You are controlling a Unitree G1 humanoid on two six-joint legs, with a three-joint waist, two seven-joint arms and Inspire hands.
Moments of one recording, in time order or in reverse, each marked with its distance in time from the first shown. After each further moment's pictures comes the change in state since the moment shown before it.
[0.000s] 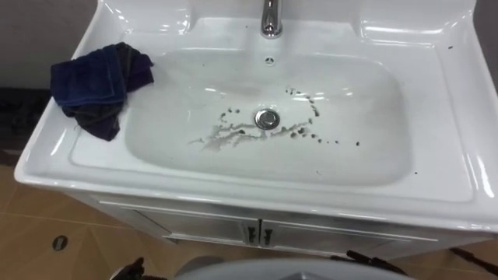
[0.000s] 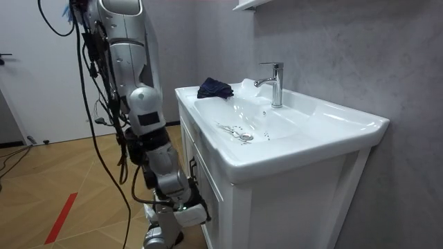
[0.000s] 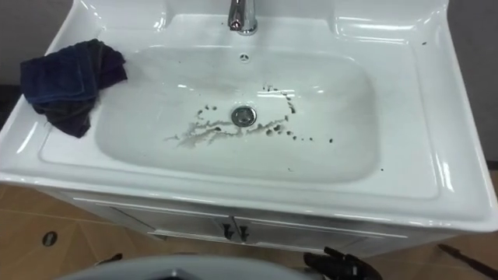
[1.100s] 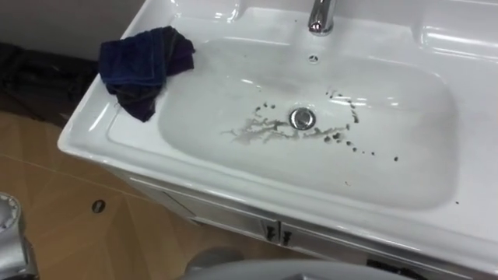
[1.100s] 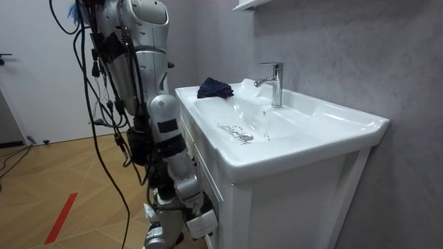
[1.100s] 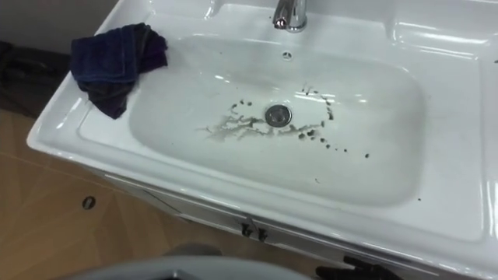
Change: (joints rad) left arm -0.055 0.124 0.404 -1.015 0.339 -0.186 0.748; right arm 0.057 -0.049 -0.146 -0.033 -0.211 -0.046 -0.110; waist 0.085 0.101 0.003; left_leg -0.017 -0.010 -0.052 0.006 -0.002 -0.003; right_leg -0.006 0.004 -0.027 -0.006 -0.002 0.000
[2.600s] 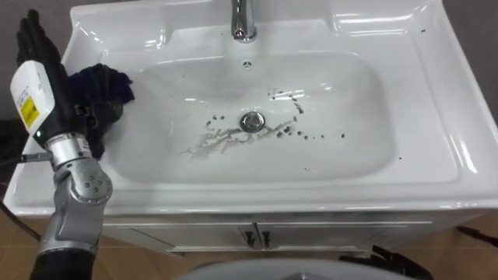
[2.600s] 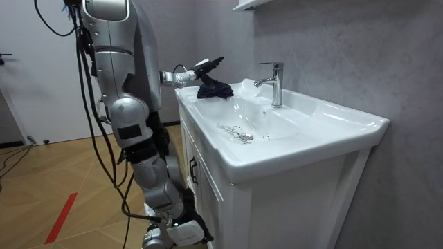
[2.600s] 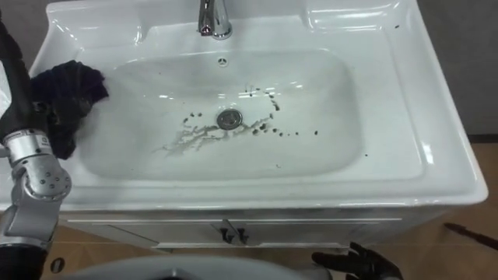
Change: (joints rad) left arm -0.074 -0.023 -0.428 0.148 0.295 0.094 -0.115; right arm -0.032 0.022 0.035 0.002 0.042 -0.019 -0.011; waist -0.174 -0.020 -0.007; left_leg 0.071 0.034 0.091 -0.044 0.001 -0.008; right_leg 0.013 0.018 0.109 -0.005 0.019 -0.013
